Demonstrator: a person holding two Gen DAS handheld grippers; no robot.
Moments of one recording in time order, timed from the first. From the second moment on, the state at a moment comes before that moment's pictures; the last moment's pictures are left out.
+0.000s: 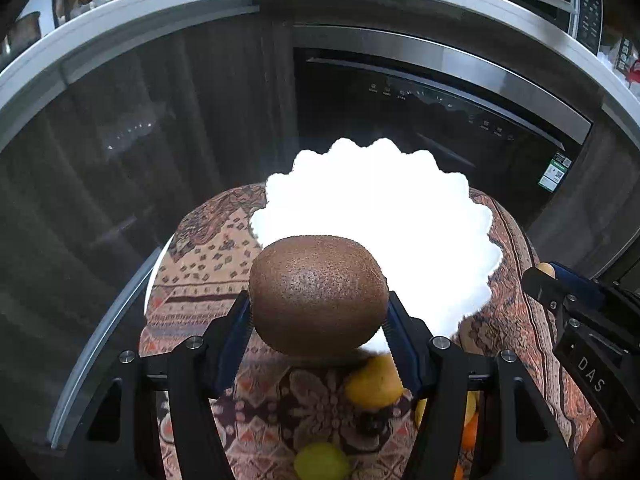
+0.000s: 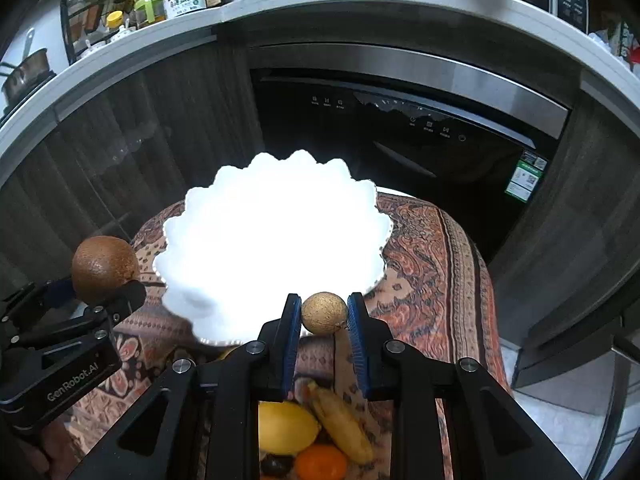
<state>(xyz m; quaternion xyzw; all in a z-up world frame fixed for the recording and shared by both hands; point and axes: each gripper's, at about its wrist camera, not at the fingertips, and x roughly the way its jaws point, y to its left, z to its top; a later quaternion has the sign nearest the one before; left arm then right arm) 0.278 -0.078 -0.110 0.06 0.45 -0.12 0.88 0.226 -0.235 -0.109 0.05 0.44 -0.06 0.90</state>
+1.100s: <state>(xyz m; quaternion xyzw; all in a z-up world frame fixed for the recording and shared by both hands) 0.325 -0.091 -0.174 0.08 0.51 -0.10 0.85 0.277 -0.247 -0.167 0.06 0.47 -0.05 0.88</state>
